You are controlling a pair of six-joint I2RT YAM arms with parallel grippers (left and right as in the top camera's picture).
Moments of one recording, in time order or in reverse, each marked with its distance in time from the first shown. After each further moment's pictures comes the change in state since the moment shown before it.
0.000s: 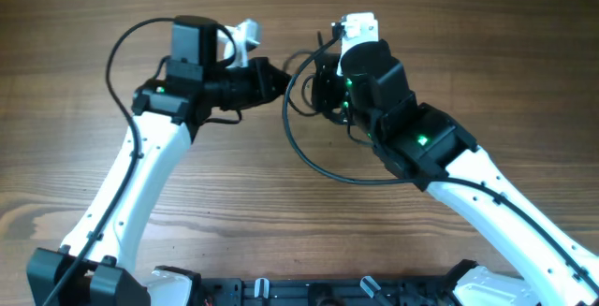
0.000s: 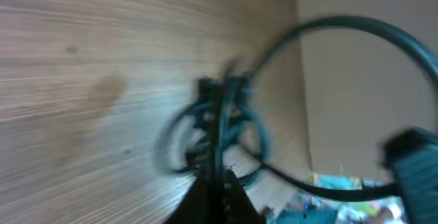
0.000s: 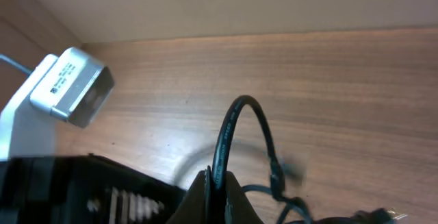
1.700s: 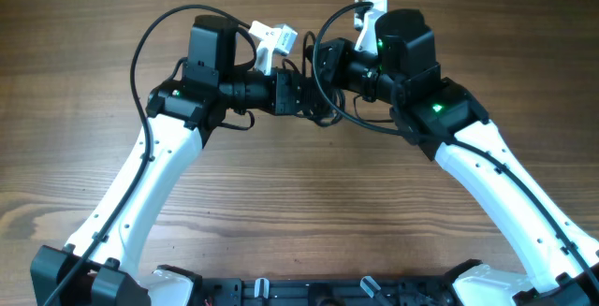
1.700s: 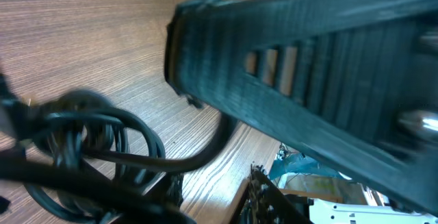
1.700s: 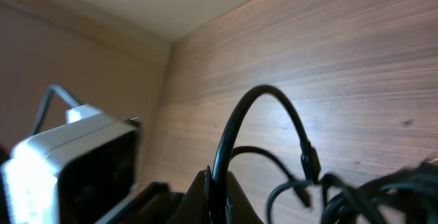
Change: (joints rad) left arm -0.055 0.000 0.000 0.060 0.198 0.204; right arm -0.188 0.063 0.000 0.106 -0.523 0.359
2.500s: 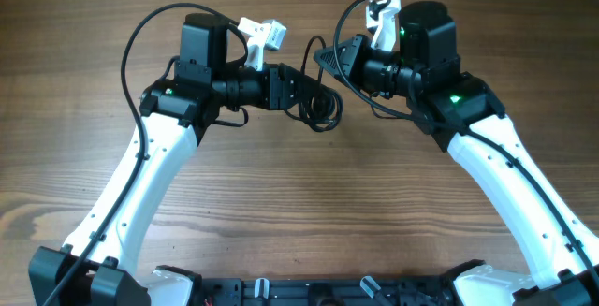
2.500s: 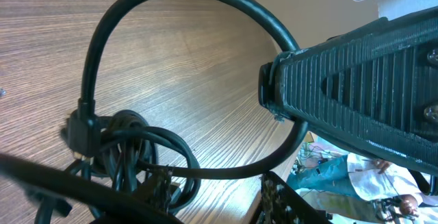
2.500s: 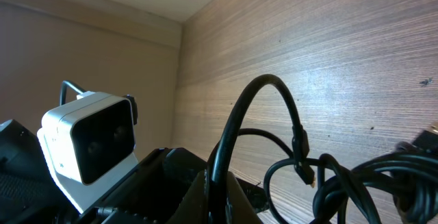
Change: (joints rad) left arm 0.034 0.000 0.000 -0.003 -0.057 0.004; right arm -0.095 0.000 0.000 -0.058 -0.189 0.064
